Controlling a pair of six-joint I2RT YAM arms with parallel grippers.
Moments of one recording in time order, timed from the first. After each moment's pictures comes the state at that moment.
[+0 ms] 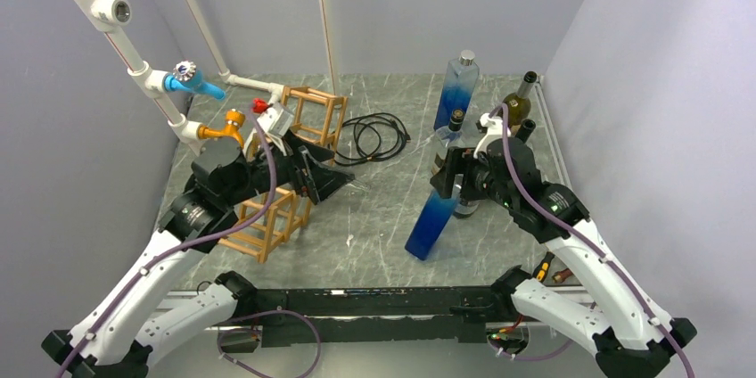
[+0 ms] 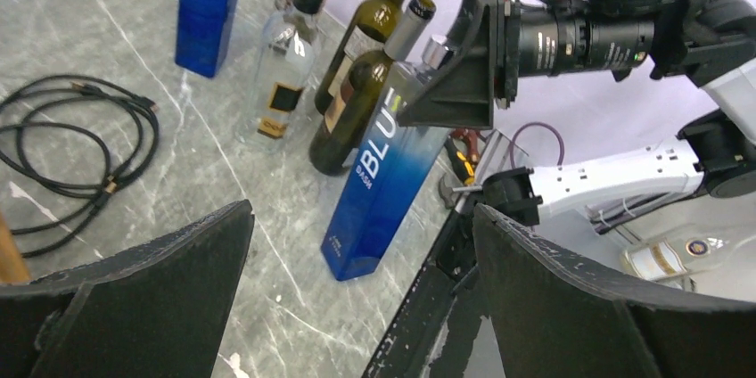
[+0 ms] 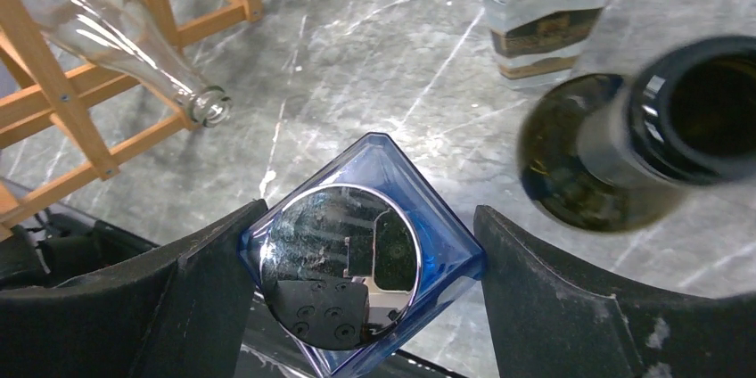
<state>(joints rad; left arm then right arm) -0.60 0.79 1.01 -0.26 0.44 -0.42 0.58 0.82 1.04 -0.80 0.09 0.47</state>
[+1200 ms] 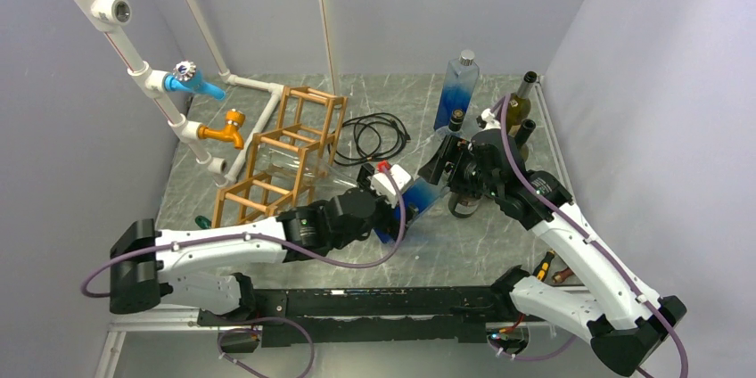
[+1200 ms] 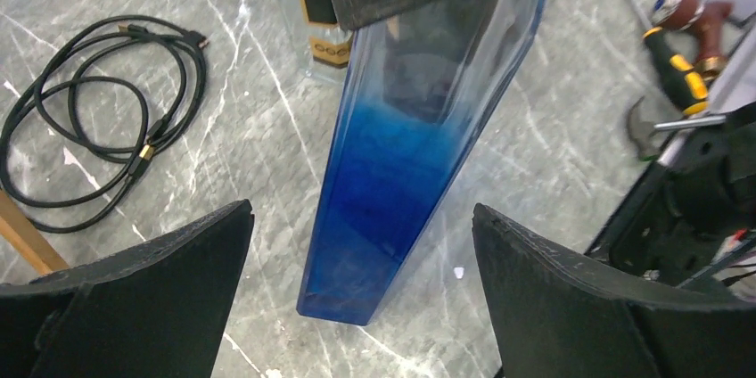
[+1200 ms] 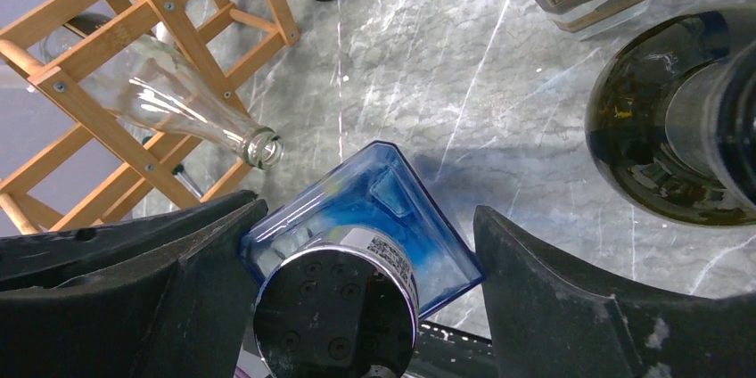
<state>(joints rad) -1.26 1.22 0.90 0.02 -0.40 -0.18 0.59 0.94 1.06 -0.76 0.06 0.80</state>
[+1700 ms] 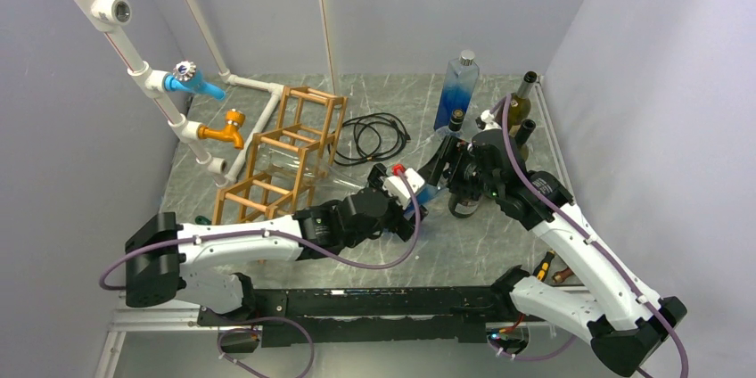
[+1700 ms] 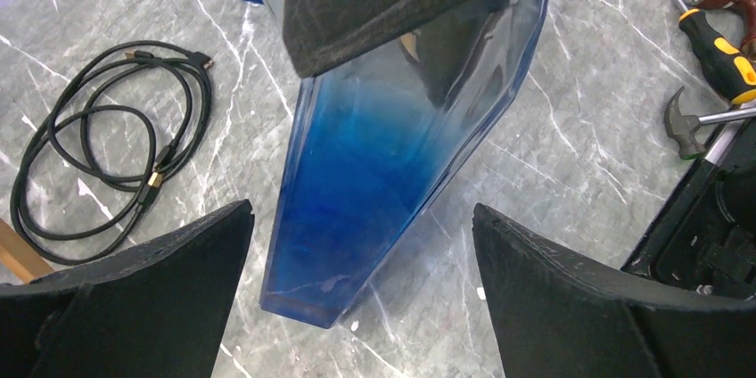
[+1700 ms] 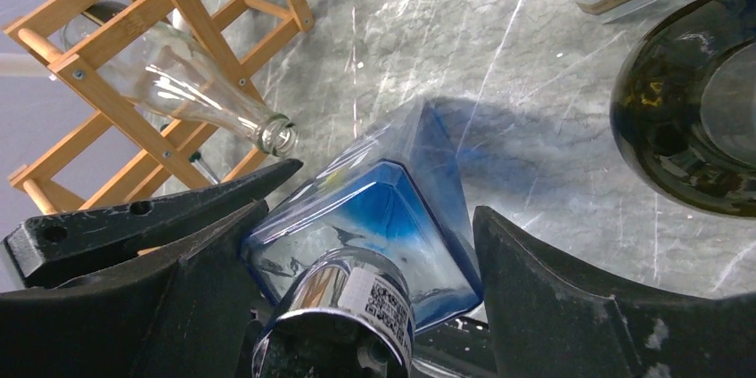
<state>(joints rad) -1.26 1.34 0.92 0.09 -0.42 -0.09 0.59 0.94 1.06 -0.76 0.03 0.83</state>
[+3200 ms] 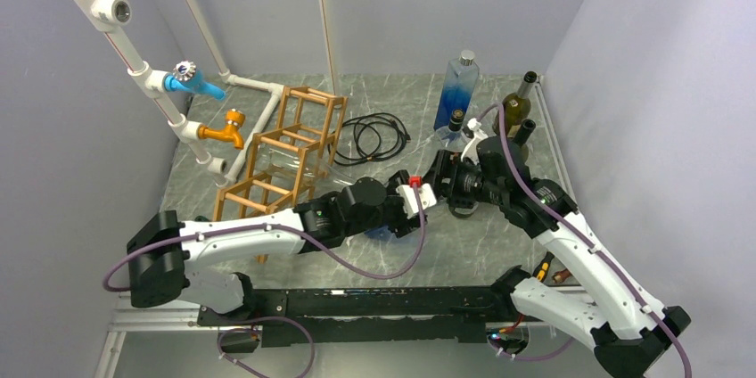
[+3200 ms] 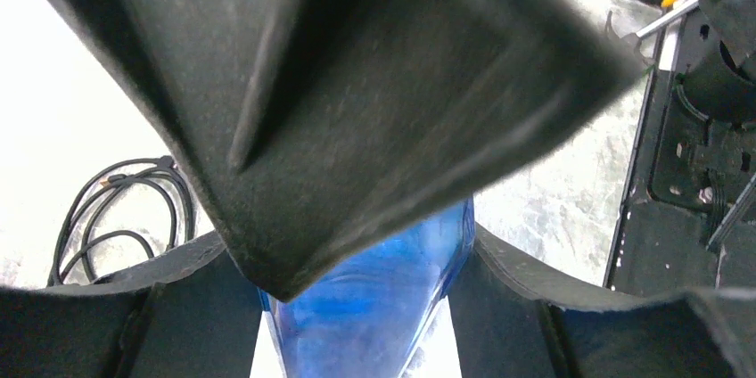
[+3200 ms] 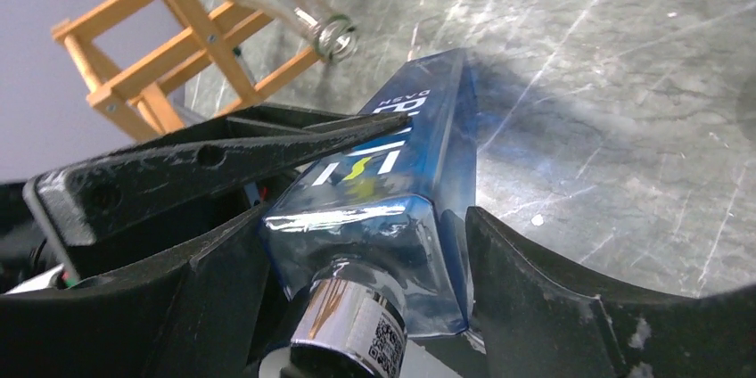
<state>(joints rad) -1.19 1.38 0.96 0.12 -0.10 0.21 0.59 0.89 1.01 -0.75 -0.20 0.76</state>
